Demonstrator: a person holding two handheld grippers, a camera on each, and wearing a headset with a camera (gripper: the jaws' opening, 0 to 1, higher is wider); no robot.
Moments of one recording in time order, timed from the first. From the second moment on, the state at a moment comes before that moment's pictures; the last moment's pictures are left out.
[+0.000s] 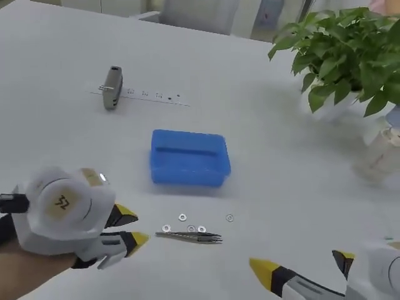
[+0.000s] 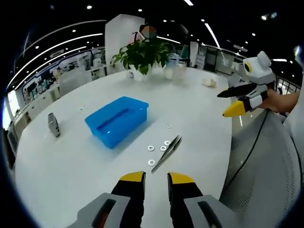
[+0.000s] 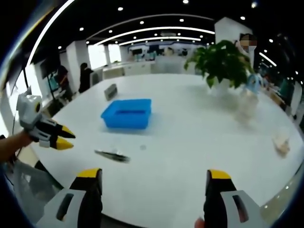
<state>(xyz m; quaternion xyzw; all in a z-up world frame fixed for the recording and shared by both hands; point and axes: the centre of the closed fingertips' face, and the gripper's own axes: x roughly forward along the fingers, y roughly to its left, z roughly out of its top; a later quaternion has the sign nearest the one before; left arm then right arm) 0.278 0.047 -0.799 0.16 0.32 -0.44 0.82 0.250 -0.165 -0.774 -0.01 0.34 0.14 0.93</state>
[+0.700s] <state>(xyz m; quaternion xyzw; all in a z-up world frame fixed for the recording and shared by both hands) 0.301 0.024 -0.855 0.23 0.33 -0.49 0.77 0.246 -0.158 -0.779 0.00 0.36 0.14 0.92</state>
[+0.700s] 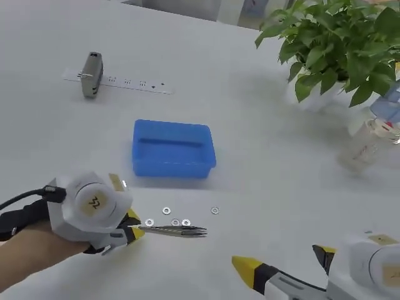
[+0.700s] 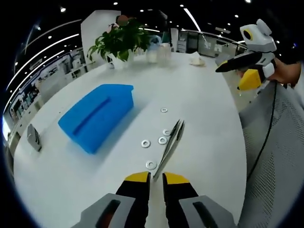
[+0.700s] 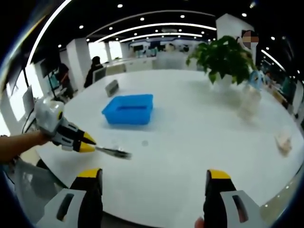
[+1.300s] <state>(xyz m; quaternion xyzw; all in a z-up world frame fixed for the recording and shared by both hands) 0.281 0.011 -0.858 0.28 0.31 -0.54 0.73 0.245 -0.154 -0.781 -0.02 0.36 0.16 0.92</state>
